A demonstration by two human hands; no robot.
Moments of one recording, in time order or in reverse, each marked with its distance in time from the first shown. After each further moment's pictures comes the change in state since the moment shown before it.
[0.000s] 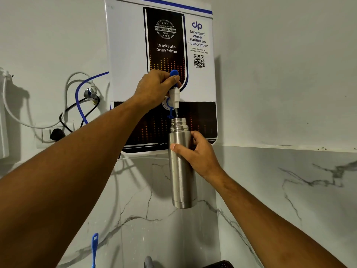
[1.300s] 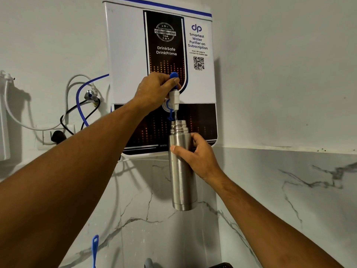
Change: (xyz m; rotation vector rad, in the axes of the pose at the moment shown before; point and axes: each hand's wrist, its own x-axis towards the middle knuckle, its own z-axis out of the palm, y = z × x) left_hand 0.001 0.000 0.001 0.001 0.010 -0.010; right_hand 0.000 0.000 0.000 -0.036 0.007 0.024
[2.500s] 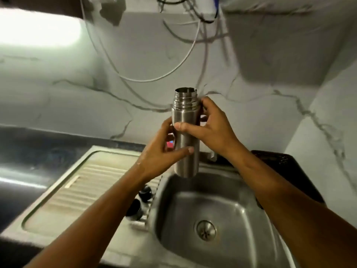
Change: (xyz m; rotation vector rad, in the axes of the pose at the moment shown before) left_hand -0.488 -0.079 -0.030 -0.221 -0.065 -0.743; right_hand -0.229 0.016 0.166 0.084 -0.561 0.205
